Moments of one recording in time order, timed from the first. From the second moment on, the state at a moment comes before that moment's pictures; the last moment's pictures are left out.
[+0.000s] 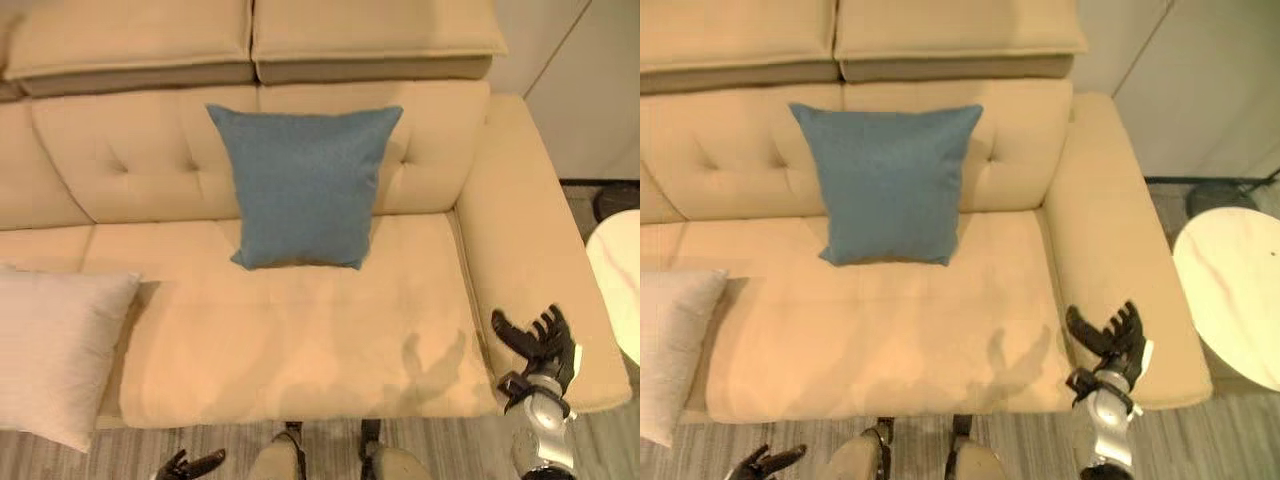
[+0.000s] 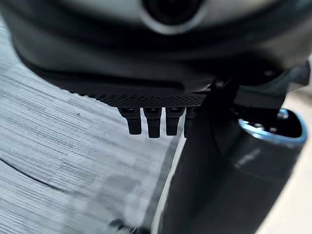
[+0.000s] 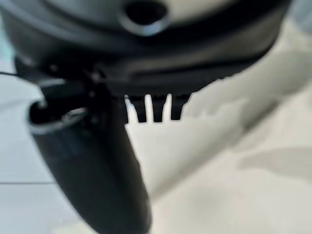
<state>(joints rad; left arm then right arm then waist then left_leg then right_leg) 0.01 0.22 0.06 1.26 -0.38 -0.12 0.15 -0.01 -0.29 -0.19 0.57 0.51 -0.27 -0.33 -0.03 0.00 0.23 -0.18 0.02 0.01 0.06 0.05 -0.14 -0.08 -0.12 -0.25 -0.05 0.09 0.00</state>
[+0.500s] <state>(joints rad) -0.05 0.15 -0.19 1.25 -0.08 -0.13 0.21 0.09 -0.16 -0.08 0.57 0.52 -0.24 -0.33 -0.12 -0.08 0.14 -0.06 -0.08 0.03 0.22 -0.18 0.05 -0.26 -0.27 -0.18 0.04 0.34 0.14</state>
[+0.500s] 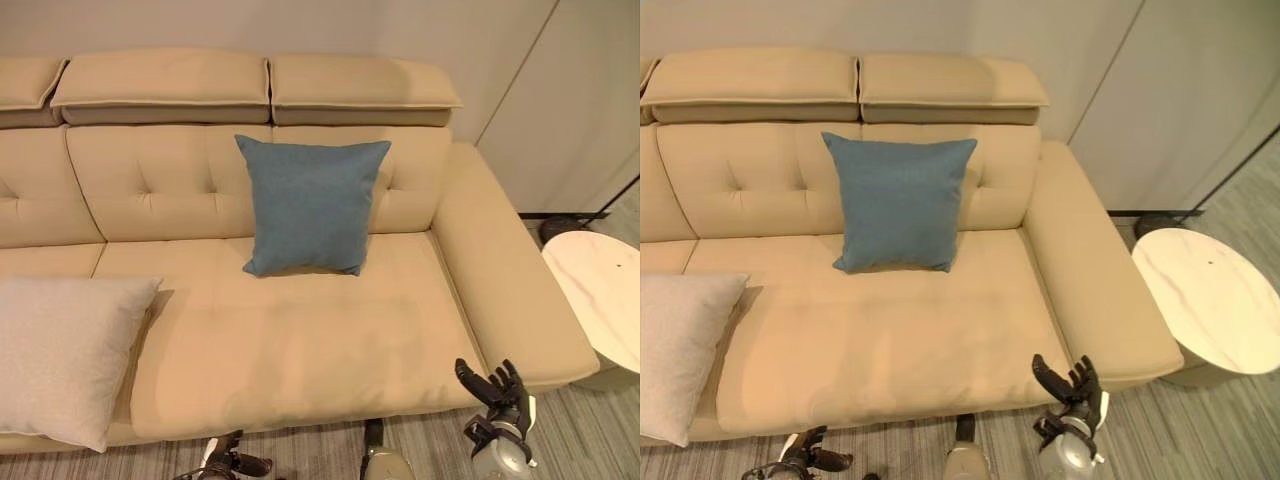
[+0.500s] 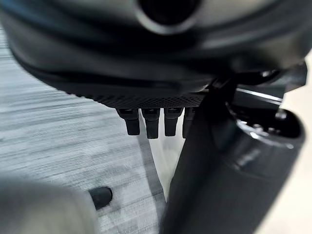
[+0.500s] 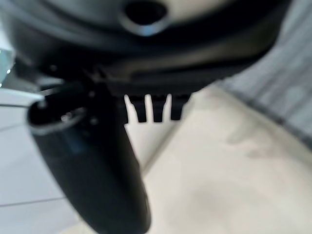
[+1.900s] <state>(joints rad) 0.00 0.17 -0.15 1.22 -0.07 -0.11 0.29 0.06 -0.38 0.44 0.64 -0.04 -0.14 -0.11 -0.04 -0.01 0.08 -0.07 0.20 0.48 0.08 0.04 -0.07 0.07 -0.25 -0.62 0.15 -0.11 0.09</state>
